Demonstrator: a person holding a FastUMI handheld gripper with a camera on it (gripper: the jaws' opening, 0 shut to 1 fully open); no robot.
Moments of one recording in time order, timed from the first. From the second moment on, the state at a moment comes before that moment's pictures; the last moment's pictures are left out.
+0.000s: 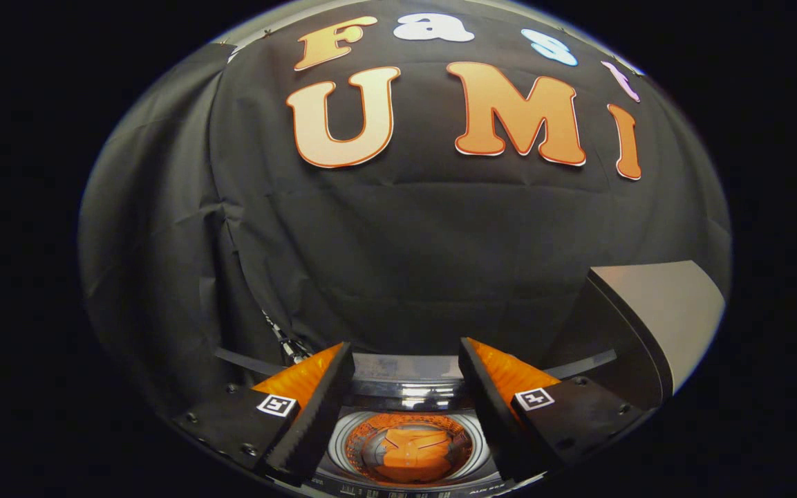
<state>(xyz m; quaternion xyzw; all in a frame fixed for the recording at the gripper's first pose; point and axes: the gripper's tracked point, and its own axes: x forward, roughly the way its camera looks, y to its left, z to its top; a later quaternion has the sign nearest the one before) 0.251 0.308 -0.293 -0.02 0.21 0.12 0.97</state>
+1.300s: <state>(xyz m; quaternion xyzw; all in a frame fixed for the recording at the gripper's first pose) 0.166 0.287 -0.269 -0.01 0.22 0.15 0.96</state>
